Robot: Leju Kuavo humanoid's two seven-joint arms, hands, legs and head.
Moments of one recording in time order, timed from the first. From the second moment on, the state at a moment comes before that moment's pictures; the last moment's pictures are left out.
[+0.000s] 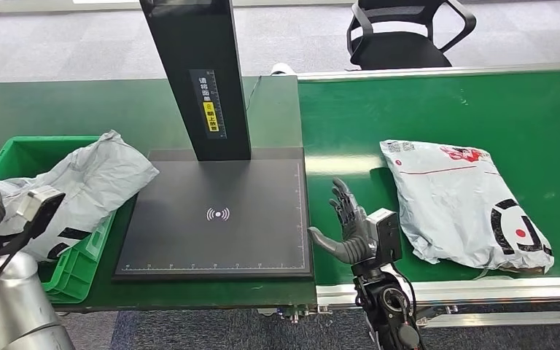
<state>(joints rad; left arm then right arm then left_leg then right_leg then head) -0.50 -0.12 0.69 -1.41 -1.20 0.70 -0.67 -0.16 0.18 0.09 -1.11 0.03 0.28 -0.39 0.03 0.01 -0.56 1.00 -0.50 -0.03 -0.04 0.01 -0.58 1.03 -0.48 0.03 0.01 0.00</state>
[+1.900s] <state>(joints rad) -0.33 0.08 -0.34 -1.20 -0.58 -0.19 -0.29 -0.22 0.14 0.10 -1.00 0.09 0.26 -0.45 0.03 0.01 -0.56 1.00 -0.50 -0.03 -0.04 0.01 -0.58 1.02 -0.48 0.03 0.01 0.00</state>
